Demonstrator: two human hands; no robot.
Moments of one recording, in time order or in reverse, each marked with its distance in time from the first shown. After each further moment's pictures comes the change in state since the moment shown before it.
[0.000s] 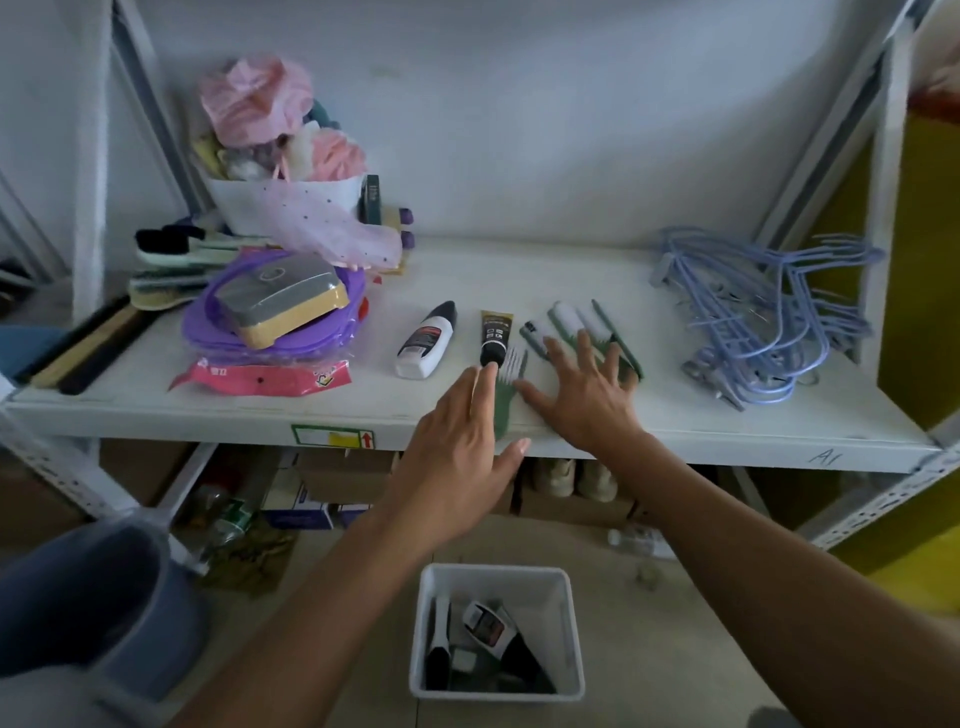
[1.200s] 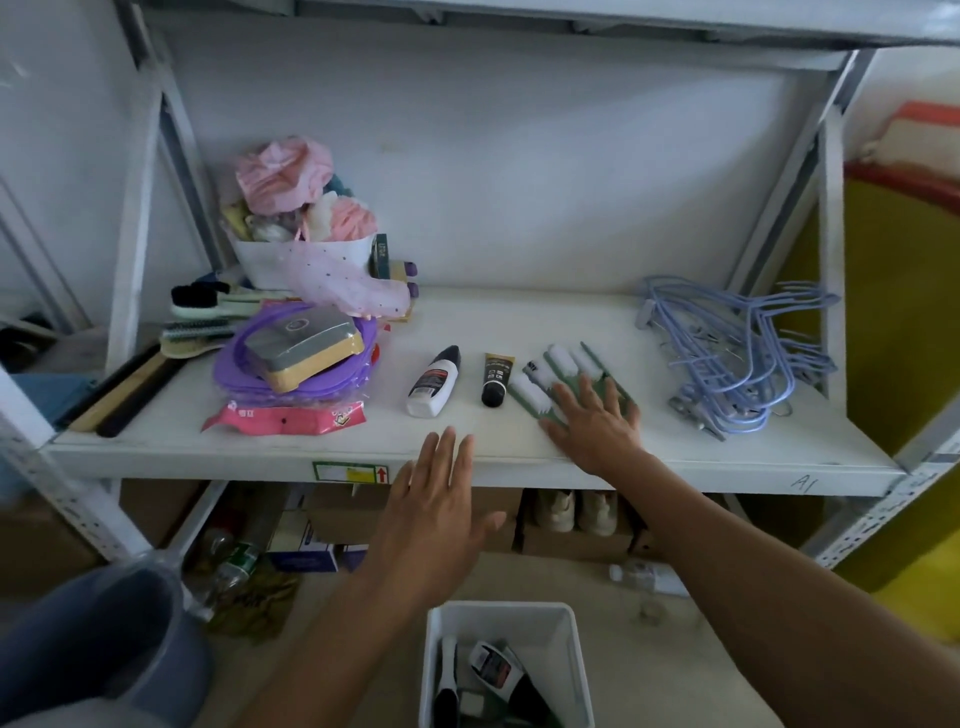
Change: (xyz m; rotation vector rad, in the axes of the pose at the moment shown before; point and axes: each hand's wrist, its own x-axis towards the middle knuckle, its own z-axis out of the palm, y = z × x) left_hand -0.041 -0.005 -0.022 0.234 -0.215 -0.109; right_hand -0.003 0.011 -0.016 -0.104 -0.075 -0.005
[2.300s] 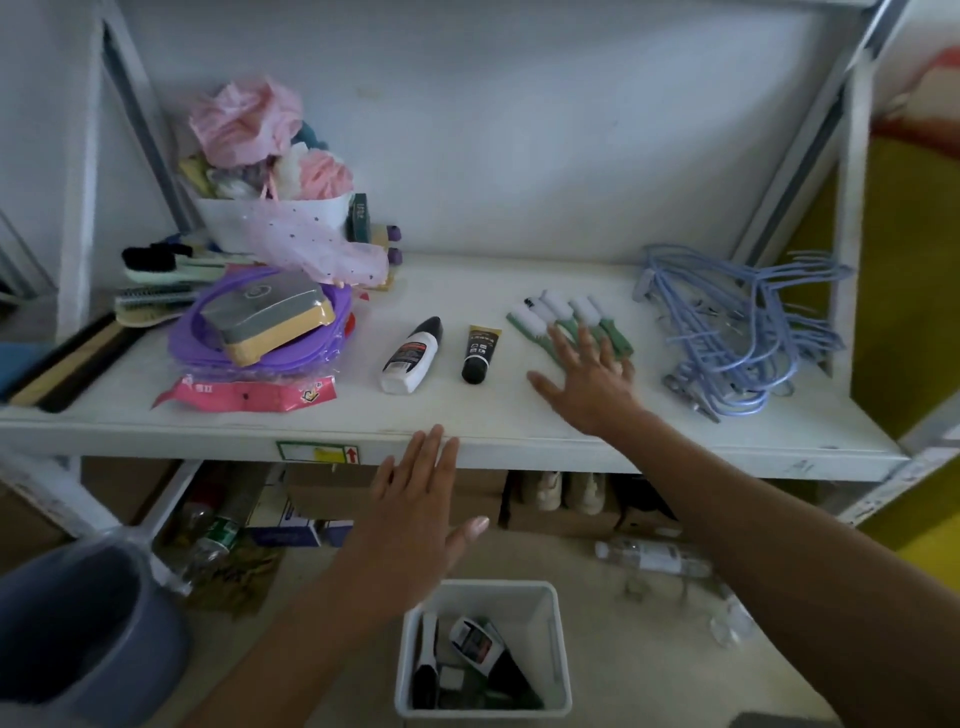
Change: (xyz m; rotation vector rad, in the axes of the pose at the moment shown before) left_hand 0.017 -0.010 0.047 0.050 -0.039 0.048; right_hand 0.031 0.015 -0.006 0.015 0.052 -0.028
